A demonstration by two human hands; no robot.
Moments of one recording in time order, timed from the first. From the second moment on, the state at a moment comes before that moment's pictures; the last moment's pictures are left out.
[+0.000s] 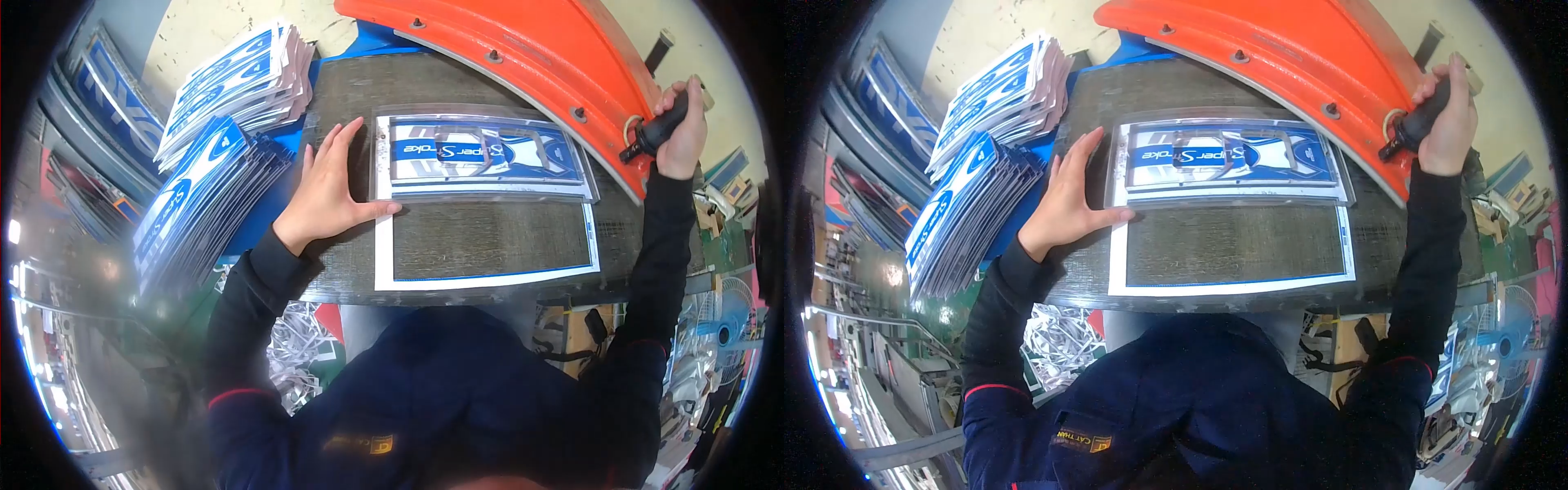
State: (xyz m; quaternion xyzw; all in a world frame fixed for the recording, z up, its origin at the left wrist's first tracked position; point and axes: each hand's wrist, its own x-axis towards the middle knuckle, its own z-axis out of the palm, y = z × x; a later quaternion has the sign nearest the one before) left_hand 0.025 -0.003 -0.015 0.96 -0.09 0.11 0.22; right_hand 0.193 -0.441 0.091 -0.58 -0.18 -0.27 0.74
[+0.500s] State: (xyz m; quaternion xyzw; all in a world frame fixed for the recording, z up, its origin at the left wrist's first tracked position) left_hand 0.027 0.000 -0.019 0.96 -0.08 0.10 0.23; right_hand 0.294 -0.498 0.091 -0.59 -0.05 -0.40 0.70
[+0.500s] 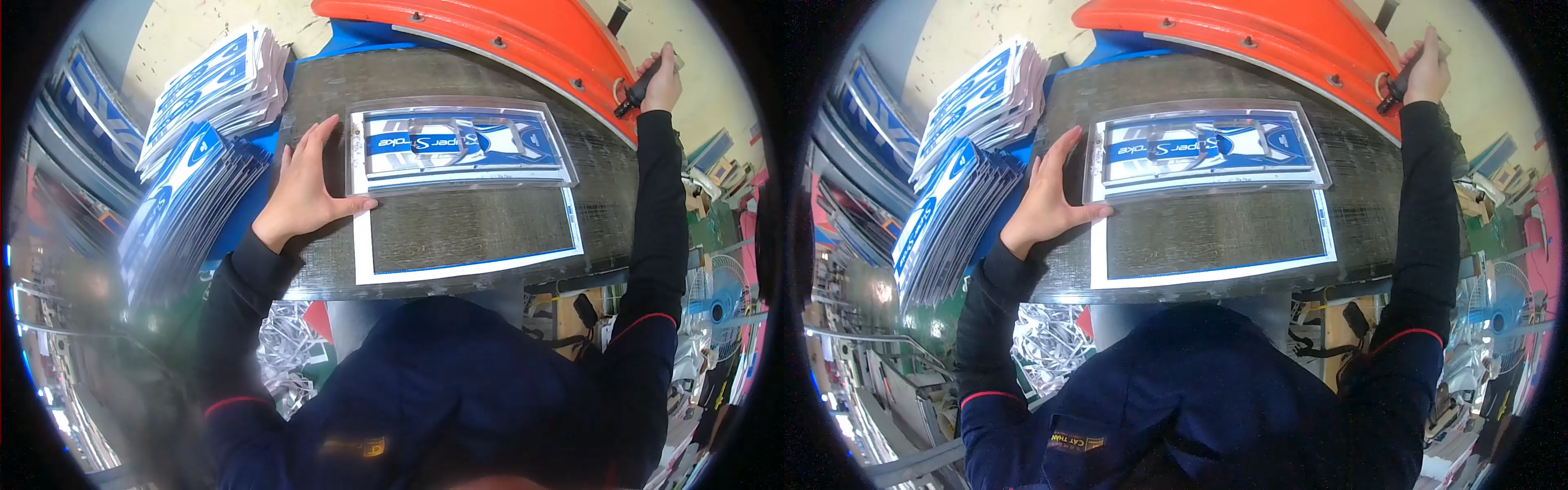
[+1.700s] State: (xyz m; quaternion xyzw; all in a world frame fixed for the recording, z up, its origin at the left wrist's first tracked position) left_hand 0.028 0.002 -0.012 0.97 -0.13 0.06 0.19; right_hand 0.149 -0.398 0.006 -0.77 -0.39 -0.17 0.48
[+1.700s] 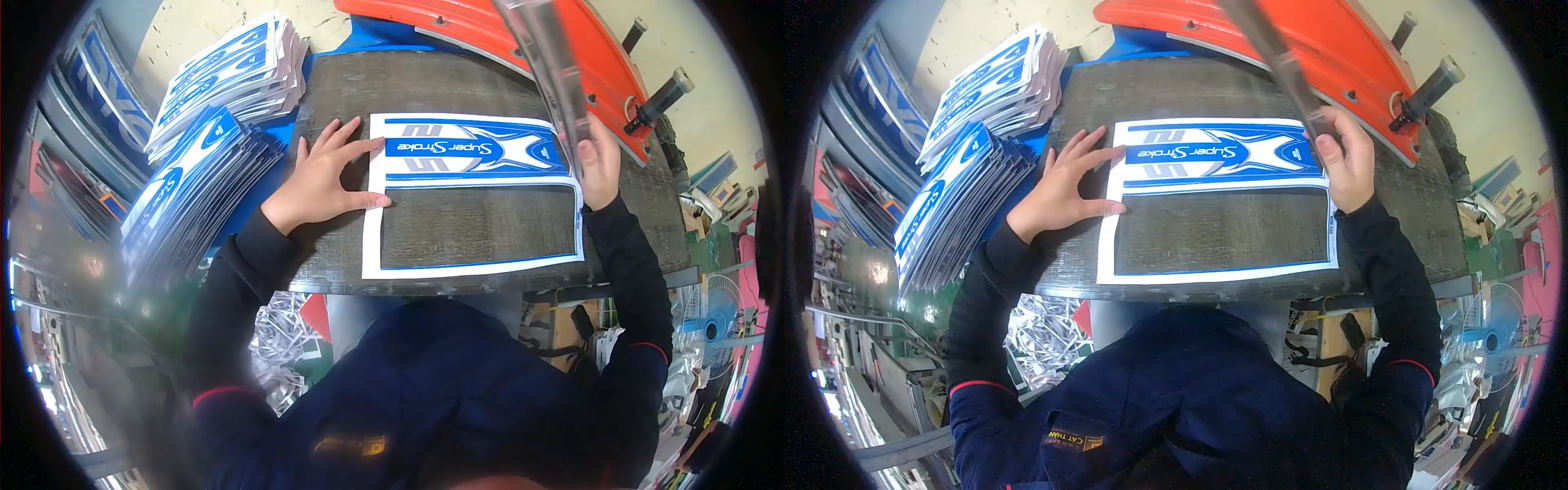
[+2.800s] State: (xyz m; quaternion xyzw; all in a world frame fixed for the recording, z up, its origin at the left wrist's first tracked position) left_hand 0.104 -0.042 0.026 0.95 -0.19 0.01 0.25; right_hand 0.146 -0.410 -0.027 -0.63 -0.33 -0.25 0.65
